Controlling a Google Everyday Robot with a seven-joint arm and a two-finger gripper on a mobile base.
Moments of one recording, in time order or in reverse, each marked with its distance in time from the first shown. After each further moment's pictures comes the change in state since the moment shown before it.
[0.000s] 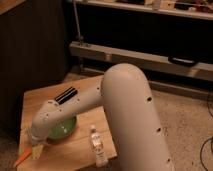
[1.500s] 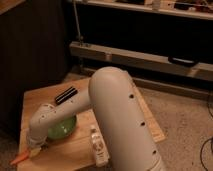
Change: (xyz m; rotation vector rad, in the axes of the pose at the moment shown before) arm 0.006 0.007 0.031 -0.080 0.019 0.012
